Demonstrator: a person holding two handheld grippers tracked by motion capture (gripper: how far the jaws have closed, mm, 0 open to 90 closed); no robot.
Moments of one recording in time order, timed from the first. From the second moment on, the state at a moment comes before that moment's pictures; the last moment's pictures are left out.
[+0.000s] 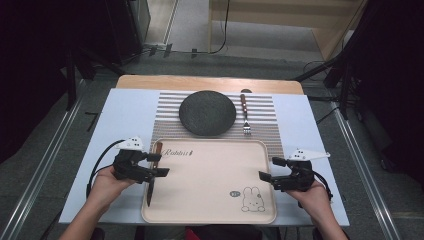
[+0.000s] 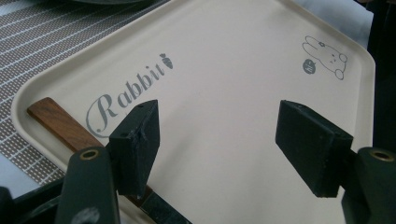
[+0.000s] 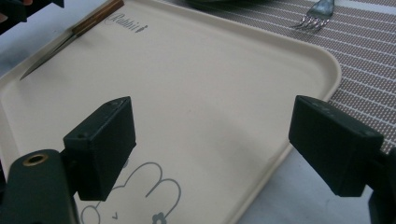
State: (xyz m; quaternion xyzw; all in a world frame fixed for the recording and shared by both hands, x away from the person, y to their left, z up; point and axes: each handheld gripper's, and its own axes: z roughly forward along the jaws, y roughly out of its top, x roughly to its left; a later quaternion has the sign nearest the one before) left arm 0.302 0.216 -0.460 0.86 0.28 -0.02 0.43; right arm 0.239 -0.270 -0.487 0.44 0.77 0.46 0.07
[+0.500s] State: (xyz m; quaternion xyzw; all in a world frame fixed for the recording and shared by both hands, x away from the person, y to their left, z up) left arm 0.298 0.225 -0.463 0.86 0.28 -0.03 0.43; right arm 0.265 -0.270 -0.479 0.46 0.76 0.46 0.08
